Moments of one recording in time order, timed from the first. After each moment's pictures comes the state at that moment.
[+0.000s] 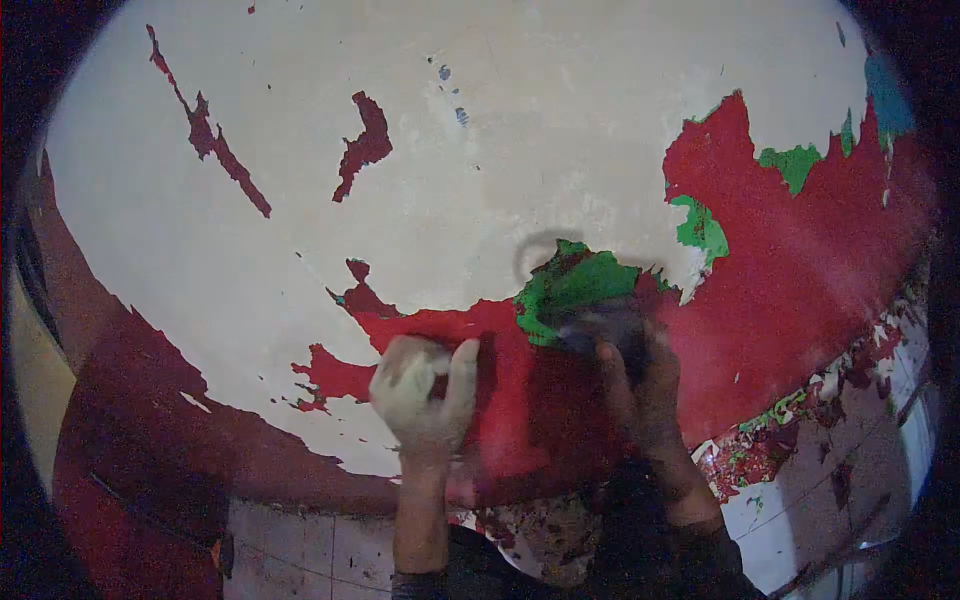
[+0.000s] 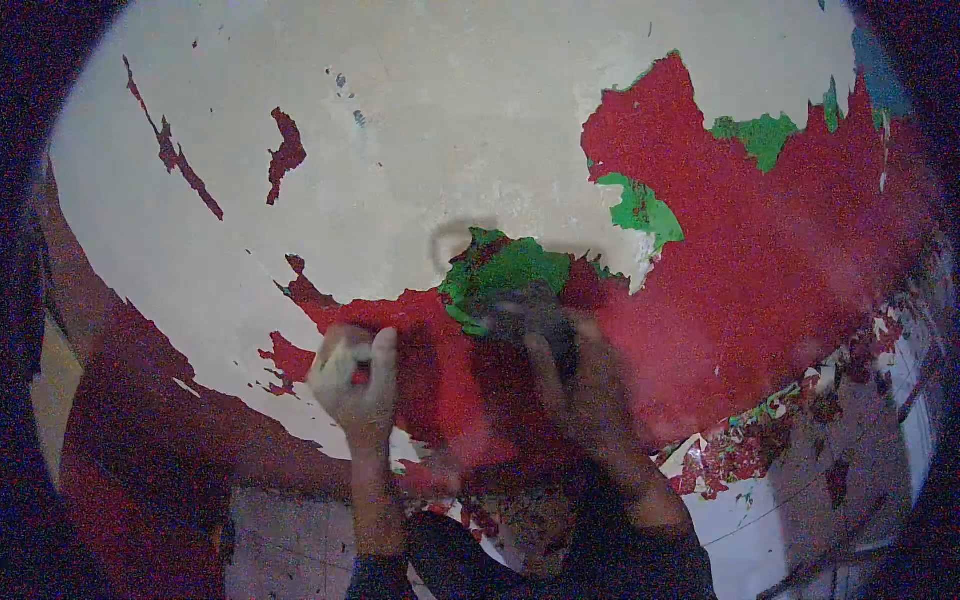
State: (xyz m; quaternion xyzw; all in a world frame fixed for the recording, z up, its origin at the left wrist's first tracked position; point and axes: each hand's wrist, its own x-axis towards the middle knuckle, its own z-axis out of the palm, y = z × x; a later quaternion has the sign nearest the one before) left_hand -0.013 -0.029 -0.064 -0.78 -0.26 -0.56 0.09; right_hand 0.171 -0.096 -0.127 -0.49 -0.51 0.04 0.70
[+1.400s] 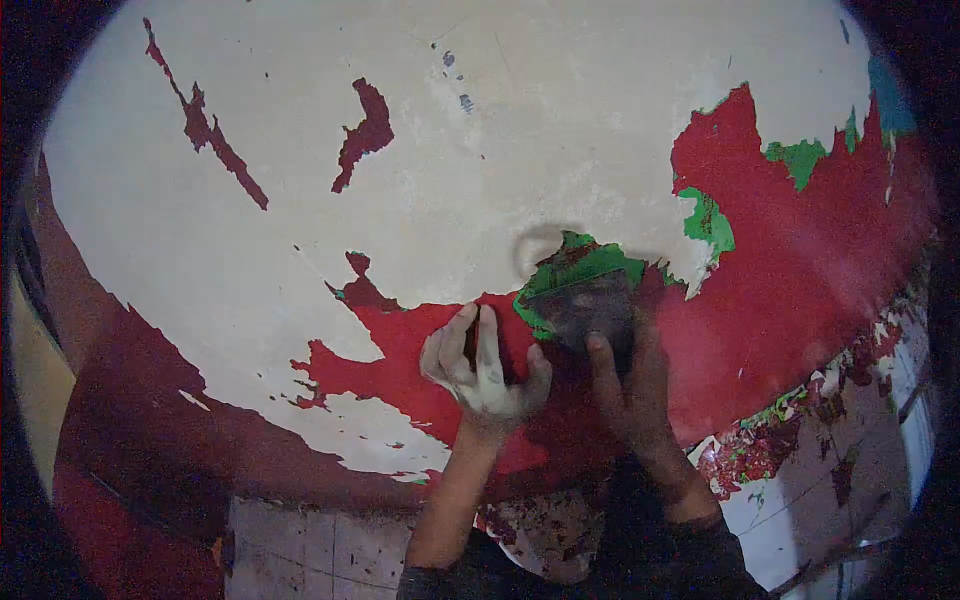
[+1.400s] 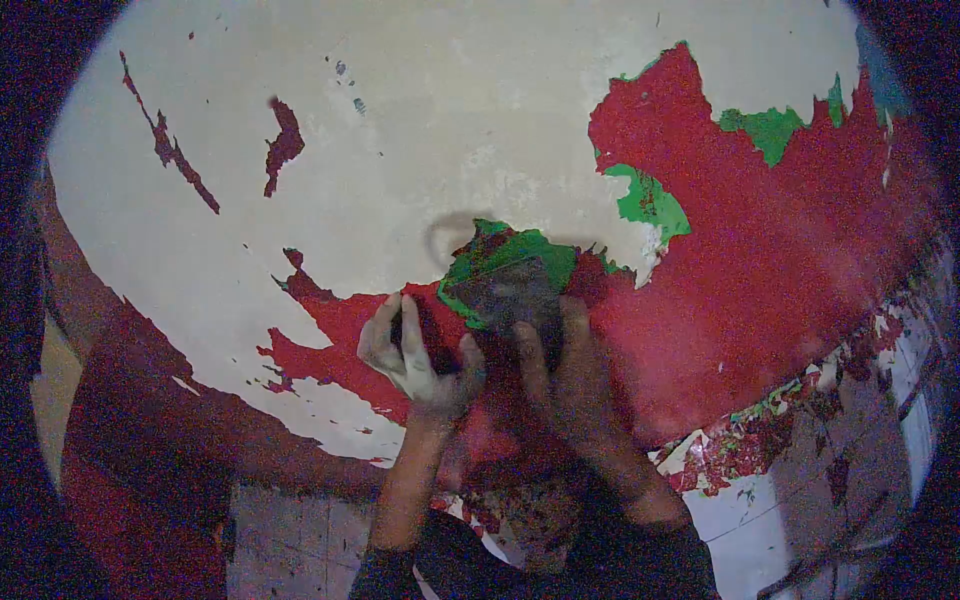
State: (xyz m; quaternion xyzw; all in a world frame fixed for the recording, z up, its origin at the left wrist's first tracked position) left_hand 0.027 0.001 -0.121 -0.72 -0.24 -0.56 0.32; right_hand 0.161 -0.086 -0.127 -0.51 -0.50 0.08 0.70
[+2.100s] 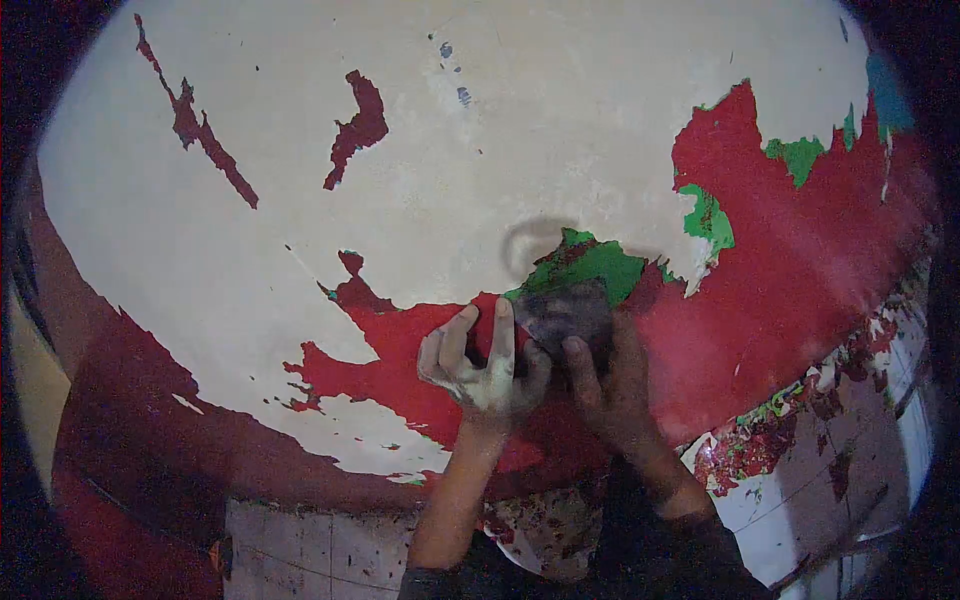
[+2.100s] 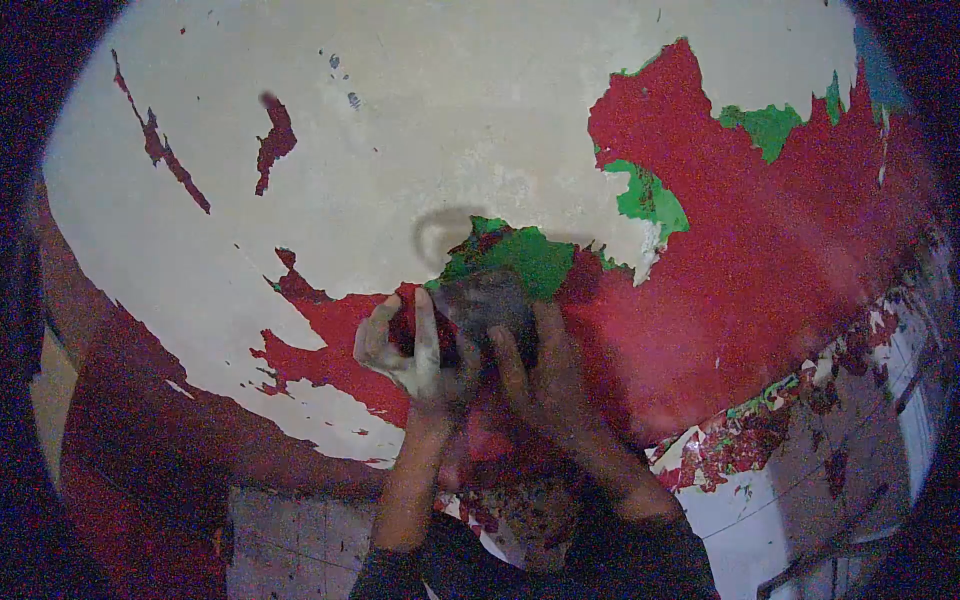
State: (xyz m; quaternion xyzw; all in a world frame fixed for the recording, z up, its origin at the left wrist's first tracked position) left_hand 0.030 0.000 -0.118 -0.71 -0.25 -0.55 0.36; right_hand 0.152 -0.078 -0.130 -0.49 -0.53 0.11 0.68
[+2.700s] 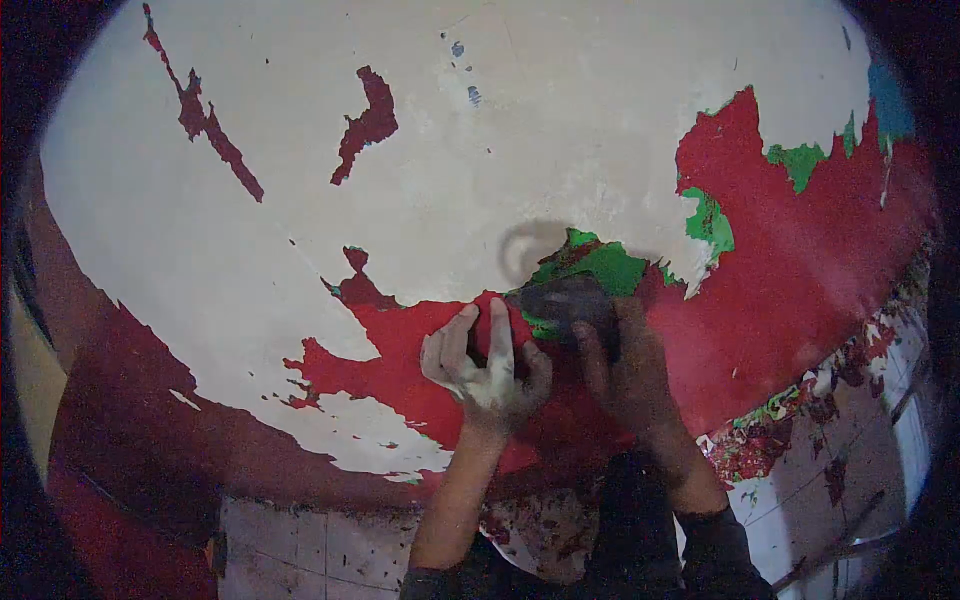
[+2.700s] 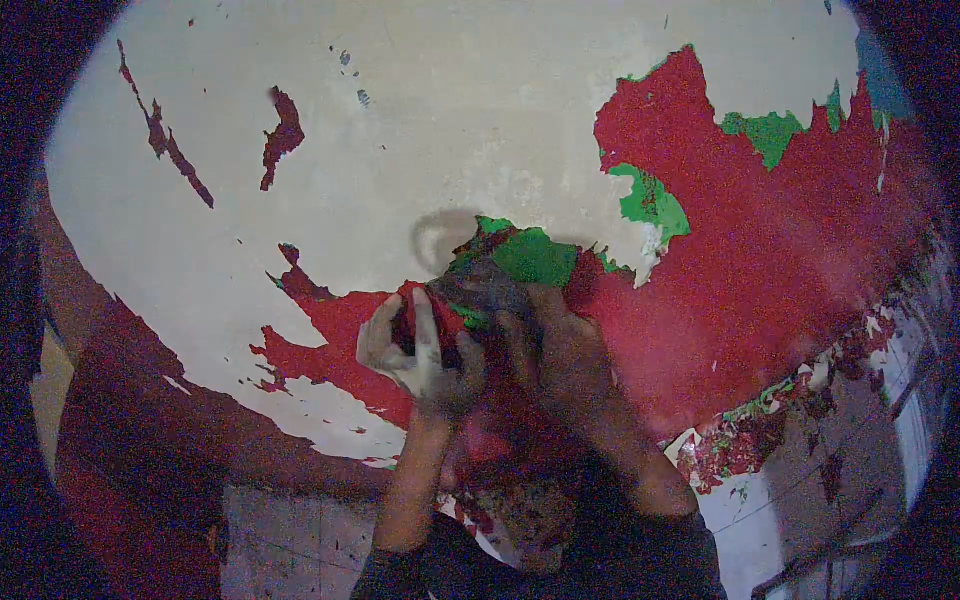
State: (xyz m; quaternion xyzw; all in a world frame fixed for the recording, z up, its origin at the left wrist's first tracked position) left_hand 0.030 -0.003 -0.122 -0.71 -0.28 -0.53 0.36; right_hand 0.168 -0.085 -0.110 -0.56 -0.57 0.03 0.60
